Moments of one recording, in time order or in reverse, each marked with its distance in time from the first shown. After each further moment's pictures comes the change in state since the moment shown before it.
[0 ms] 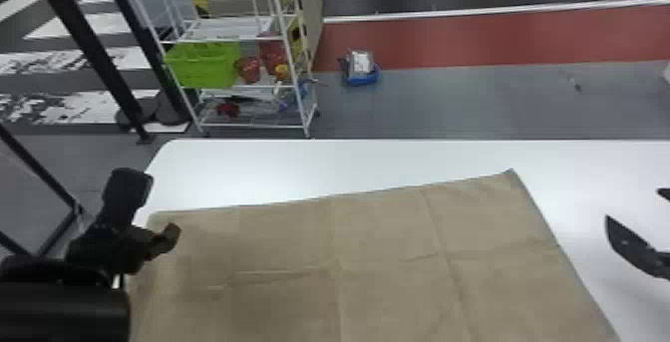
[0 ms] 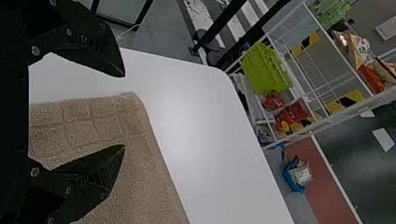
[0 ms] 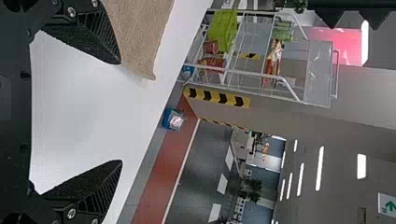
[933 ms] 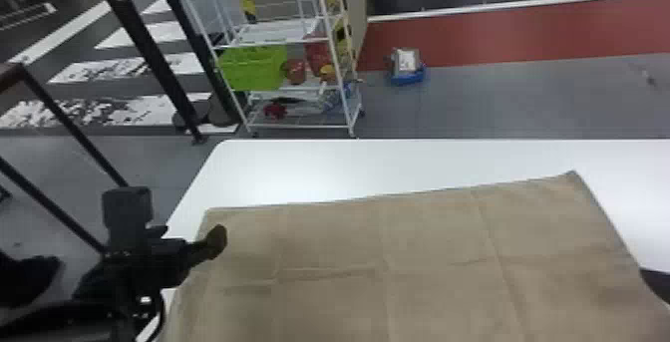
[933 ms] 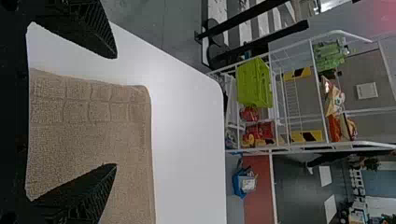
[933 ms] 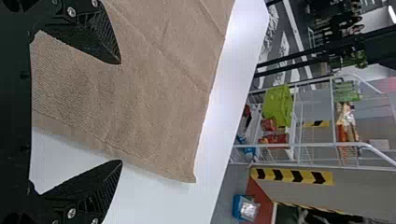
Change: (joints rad) left arm 0.134 -0.158 0.222 -0.210 0.396 -0.016 0.098; right arm -0.007 -0.057 0.078 -0.411 0.106 0.827 0.371
